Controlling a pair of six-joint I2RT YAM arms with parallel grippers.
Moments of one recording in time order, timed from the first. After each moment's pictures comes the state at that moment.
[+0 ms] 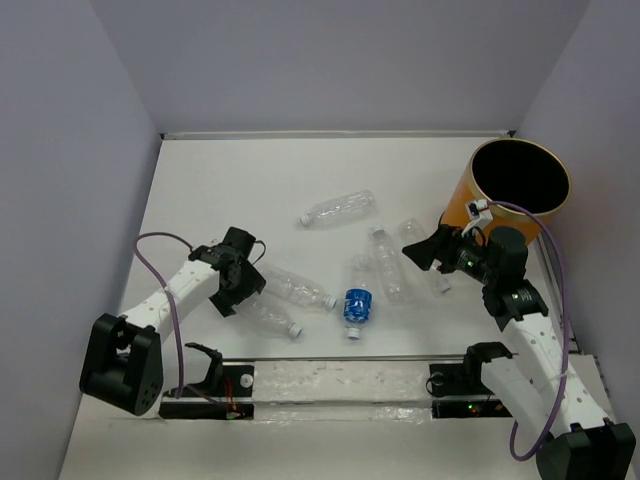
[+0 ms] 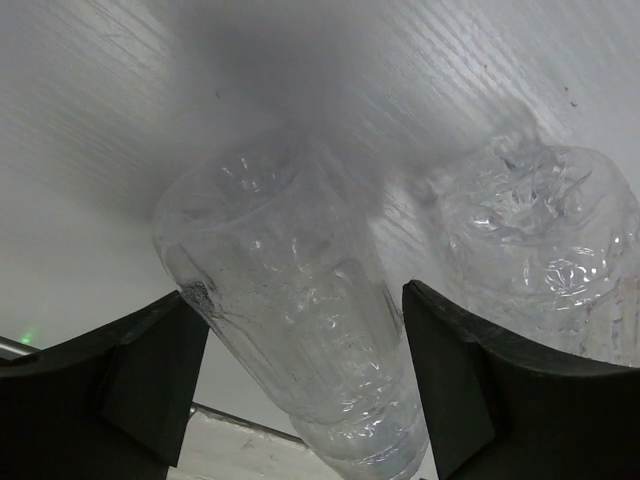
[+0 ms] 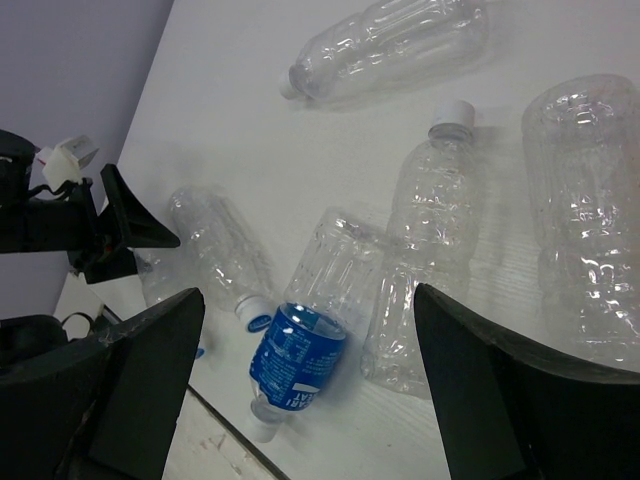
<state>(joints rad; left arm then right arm) -0.38 1.19 0.67 -0.83 -0.19 -1.08 0.14 0.70 0.54 -0.16 -0.54 0.52</state>
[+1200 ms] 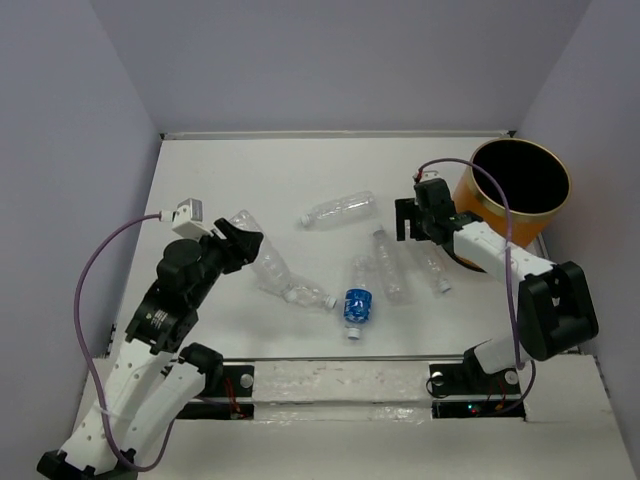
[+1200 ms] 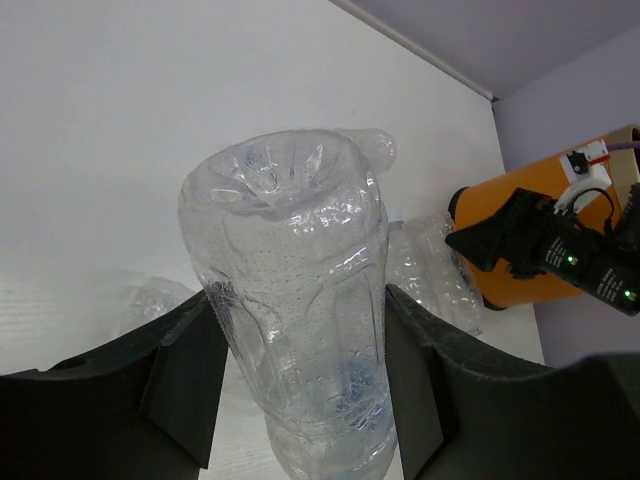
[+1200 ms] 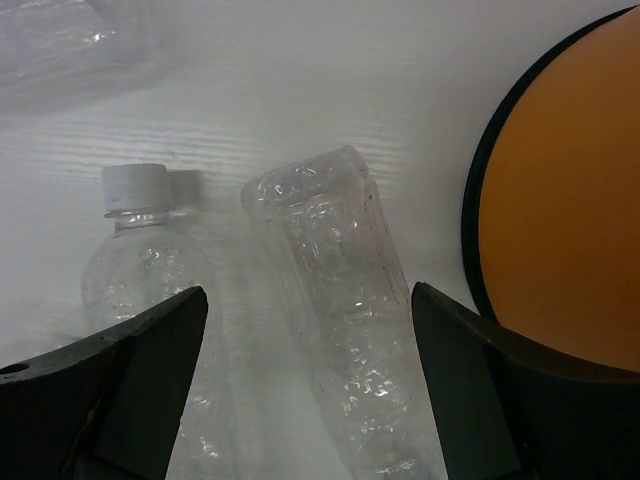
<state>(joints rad) -0.43 0.55 0.72 -0.47 -0.11 -0.73 0.37 1.43 0.94 -0.30 0.23 0.23</state>
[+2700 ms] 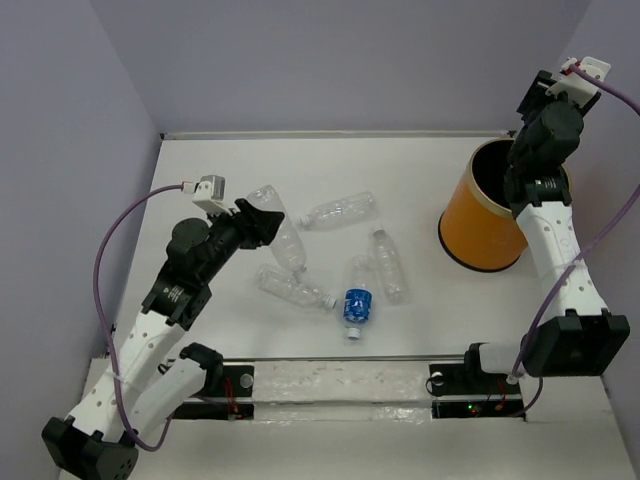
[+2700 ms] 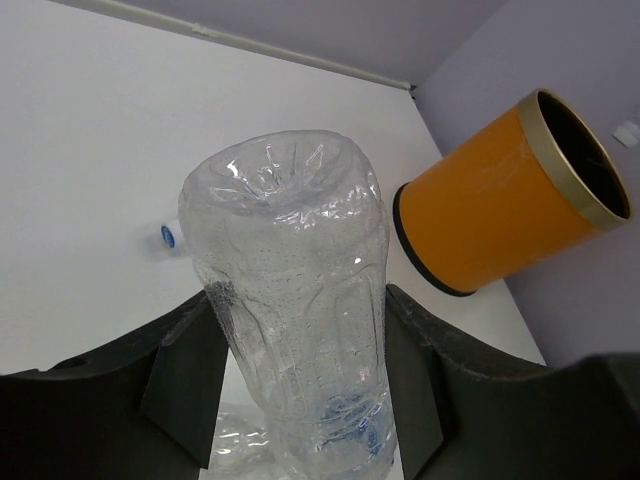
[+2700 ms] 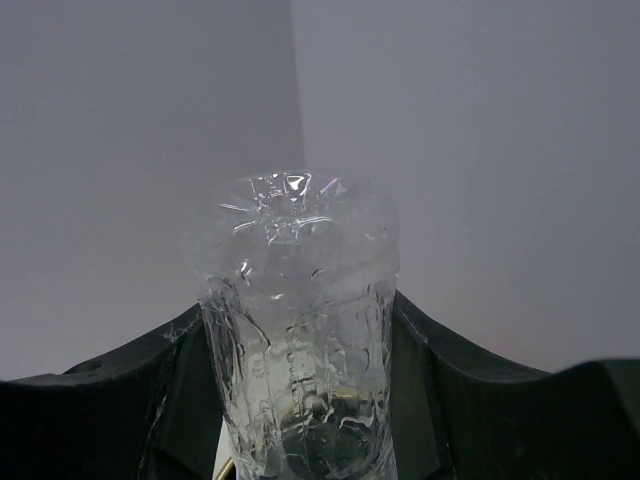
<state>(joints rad) -0.43 0.69 0.71 -0.11 0.08 -0.58 0.05 1.29 1.42 0.21 0.64 -0.12</state>
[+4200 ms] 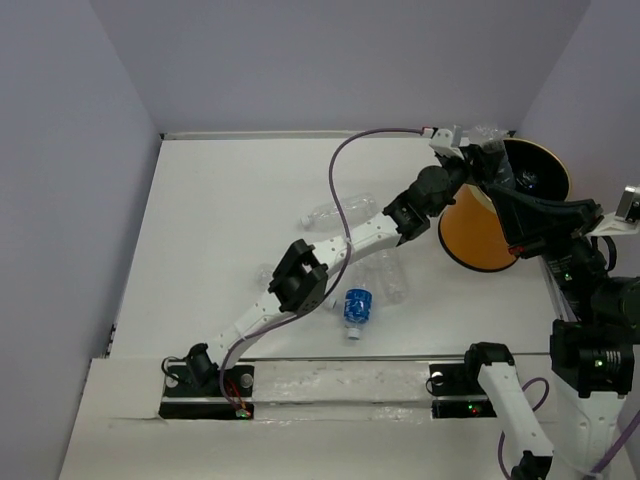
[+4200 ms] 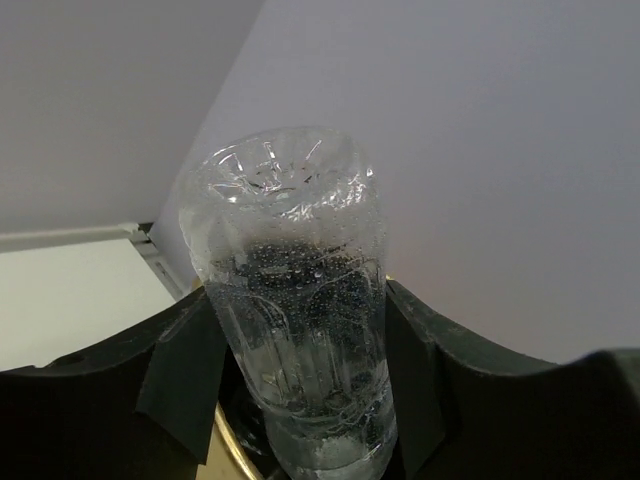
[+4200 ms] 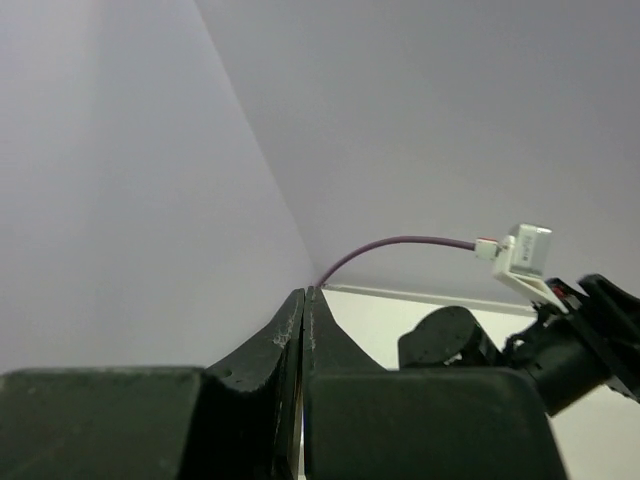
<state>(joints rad) -1.03 2.58 2.51 0.44 -0.30 -0.54 -0.02 0.53 1.22 -0.17 -0.47 0.64</state>
